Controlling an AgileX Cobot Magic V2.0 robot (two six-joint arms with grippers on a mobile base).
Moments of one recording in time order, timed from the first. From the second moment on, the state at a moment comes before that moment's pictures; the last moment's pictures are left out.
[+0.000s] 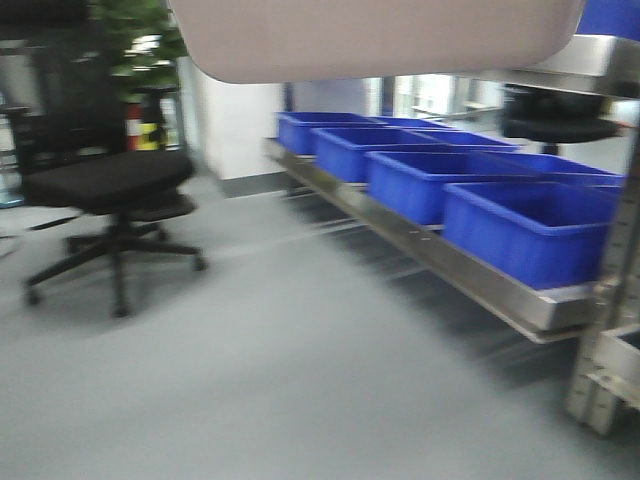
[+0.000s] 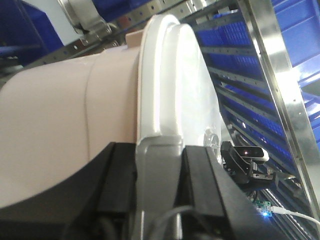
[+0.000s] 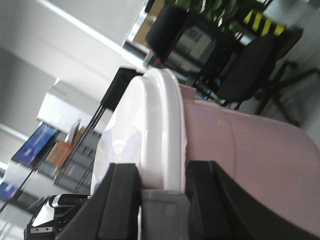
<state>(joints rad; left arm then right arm) -0.01 1.73 -1.46 -1.70 1.12 0.74 -0.22 1.43 -1.17 1.76 0.90 -0.79</state>
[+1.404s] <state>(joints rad) -0.01 1.73 -1.46 -1.70 1.12 0.74 -0.22 1.43 -1.17 1.76 0.90 -0.79</state>
